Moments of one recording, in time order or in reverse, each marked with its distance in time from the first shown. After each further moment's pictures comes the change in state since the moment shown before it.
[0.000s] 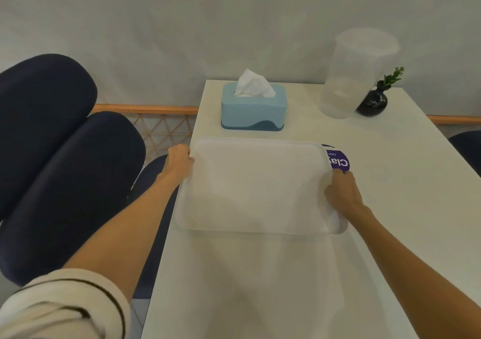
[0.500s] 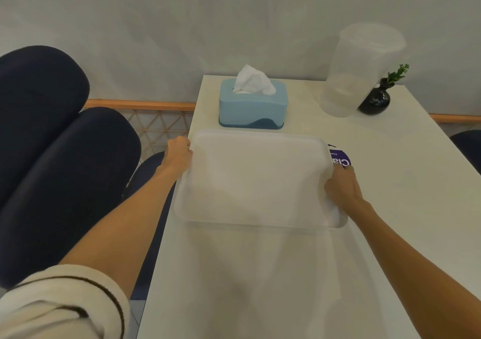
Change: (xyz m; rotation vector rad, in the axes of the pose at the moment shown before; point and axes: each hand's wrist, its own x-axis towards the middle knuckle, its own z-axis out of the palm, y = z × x) left_hand 0.023 0.005 0.007 -0.030 0.026 0.017; right_hand 0.023 -0.002 0.006 0.032 -0.012 0.027
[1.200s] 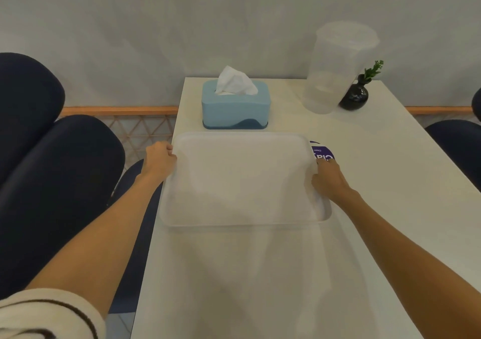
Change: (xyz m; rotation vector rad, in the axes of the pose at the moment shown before) left_hand -0.003 -0.004 -0.005 -0.099 0.016 -0.040; right_hand 0.004 -0.001 -0.012 0.002 -0.058 -0.061
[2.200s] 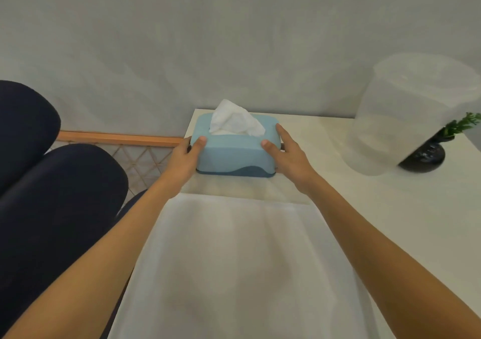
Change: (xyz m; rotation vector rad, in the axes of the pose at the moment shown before) left_hand 0.140 0.090 0.039 -0.654 -0.090 -0.073; right_hand 0.195 -0.161 0.007 0.723 -0.212 -0.307
